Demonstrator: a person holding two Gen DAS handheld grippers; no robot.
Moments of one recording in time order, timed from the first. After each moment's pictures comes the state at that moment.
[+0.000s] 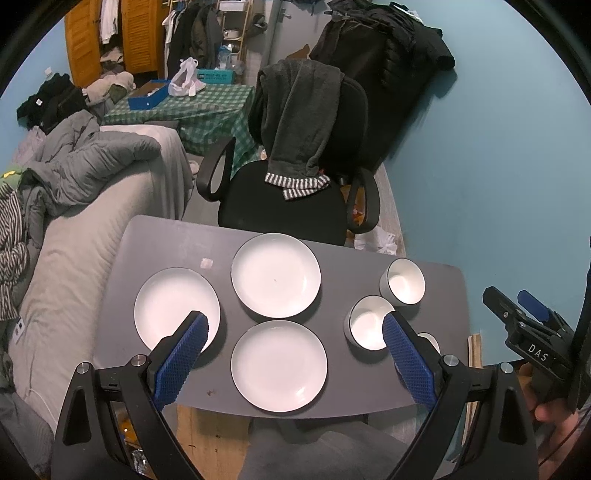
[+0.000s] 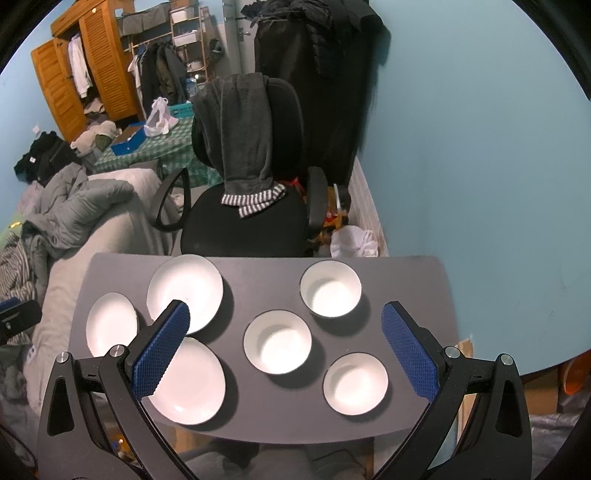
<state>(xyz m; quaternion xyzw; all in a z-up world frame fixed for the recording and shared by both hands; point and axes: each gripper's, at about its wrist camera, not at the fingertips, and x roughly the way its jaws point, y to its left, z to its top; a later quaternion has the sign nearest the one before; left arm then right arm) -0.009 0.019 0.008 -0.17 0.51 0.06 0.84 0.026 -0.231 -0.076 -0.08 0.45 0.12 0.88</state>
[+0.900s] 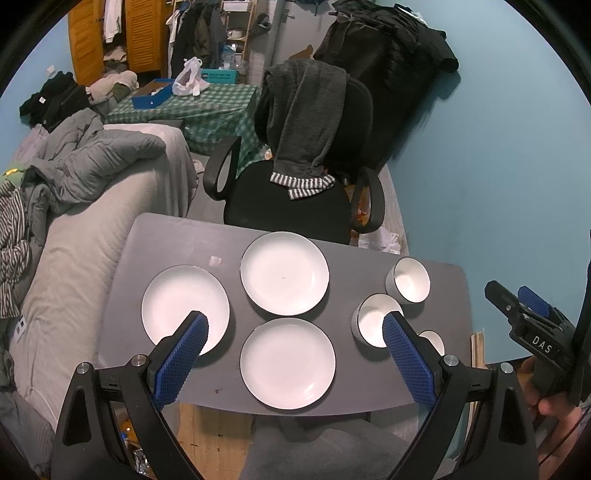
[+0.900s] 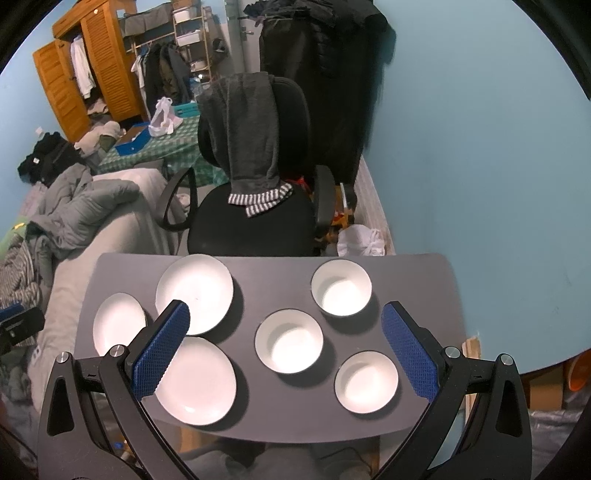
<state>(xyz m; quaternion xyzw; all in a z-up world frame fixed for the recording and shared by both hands) -0.016 0.025 0.000 -0.17 0.51 0.07 0.84 0.009 -0.214 -0.081 -0.07 0.45 0.13 0.88</state>
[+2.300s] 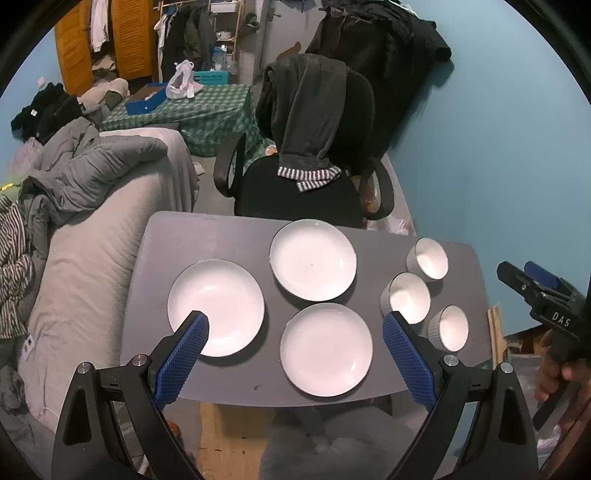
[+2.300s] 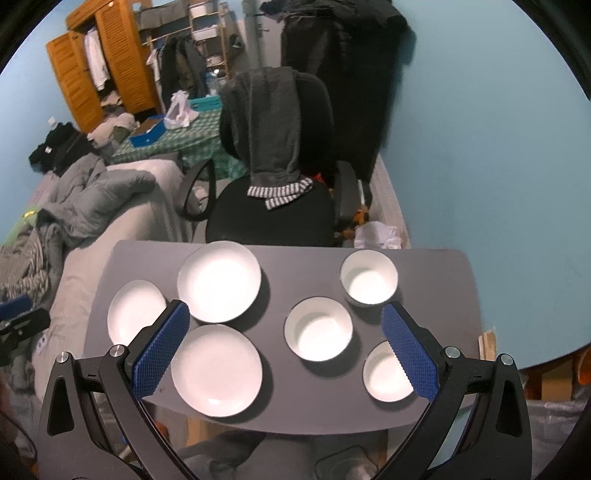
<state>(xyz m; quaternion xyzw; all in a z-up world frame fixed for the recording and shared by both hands) -0.038 0.056 -0.028 -0.14 0.51 0.05 0.84 0.005 -0.190 -0.094 -0.07 0.46 0.16 0.87</state>
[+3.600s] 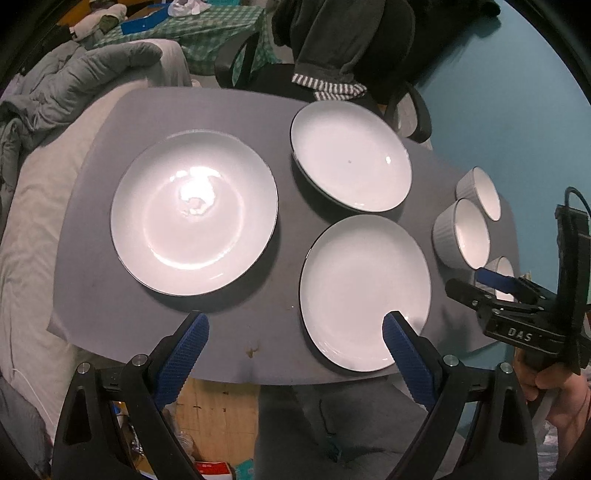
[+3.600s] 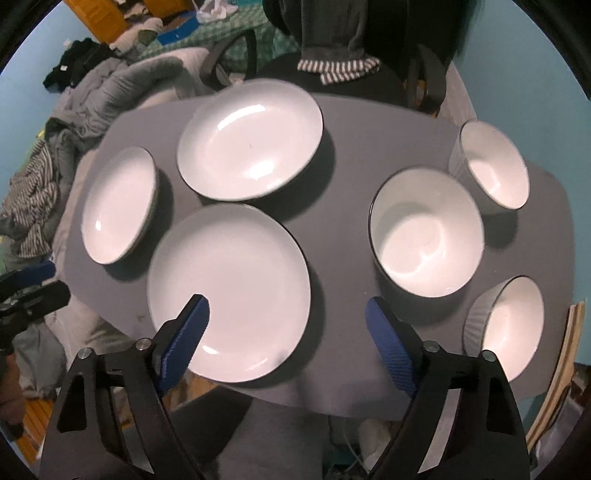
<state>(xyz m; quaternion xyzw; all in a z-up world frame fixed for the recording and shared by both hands) -0.046 0.065 -0.212 -0.20 0.61 0.04 0.76 0.007 -0.151 -0.284 -0.10 0.61 0.23 0.75</state>
